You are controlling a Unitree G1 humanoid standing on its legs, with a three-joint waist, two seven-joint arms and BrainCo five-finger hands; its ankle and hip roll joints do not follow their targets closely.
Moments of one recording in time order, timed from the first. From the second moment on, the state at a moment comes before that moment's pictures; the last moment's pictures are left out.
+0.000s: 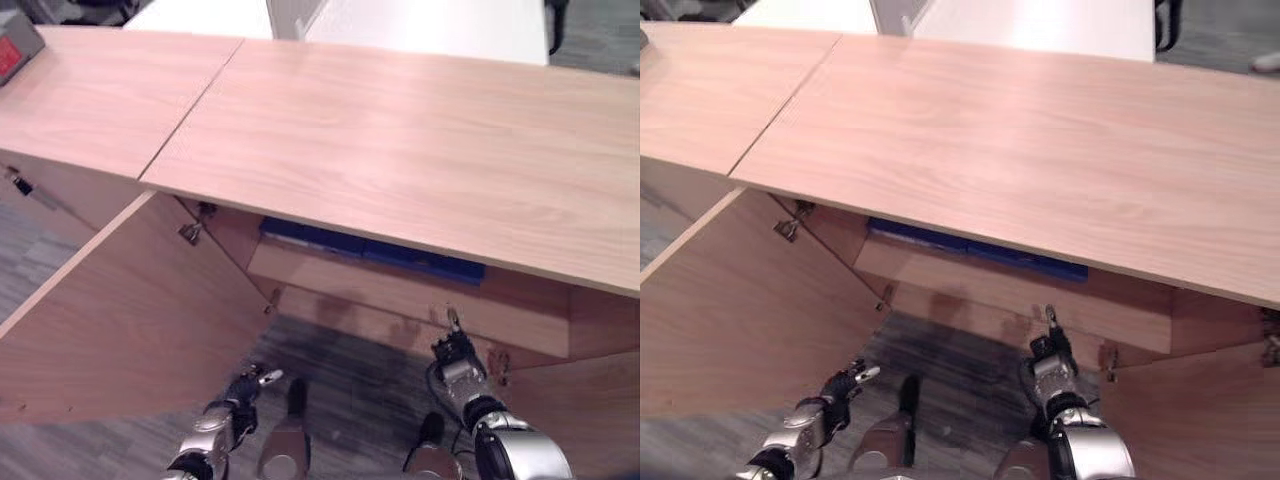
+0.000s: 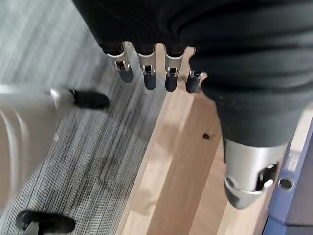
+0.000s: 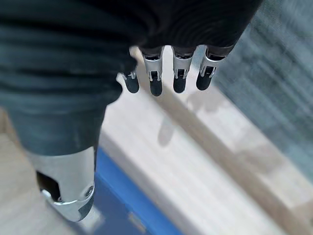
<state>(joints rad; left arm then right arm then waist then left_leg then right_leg) -0.15 0.23 -0.24 1.07 -0.46 -0.06 -0.09 -0.37 -0.14 -0.08 1.18 1.04 -0.12 -0.18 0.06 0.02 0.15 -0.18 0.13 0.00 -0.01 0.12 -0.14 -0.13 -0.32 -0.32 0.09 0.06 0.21</state>
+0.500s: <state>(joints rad) -0.04 0.23 -0.18 1.10 -0.42 -0.06 -0.08 -0.12 -0.20 0.17 1.03 0.50 -0.06 -0.06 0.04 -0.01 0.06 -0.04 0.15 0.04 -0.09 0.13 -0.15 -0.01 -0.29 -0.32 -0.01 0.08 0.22</state>
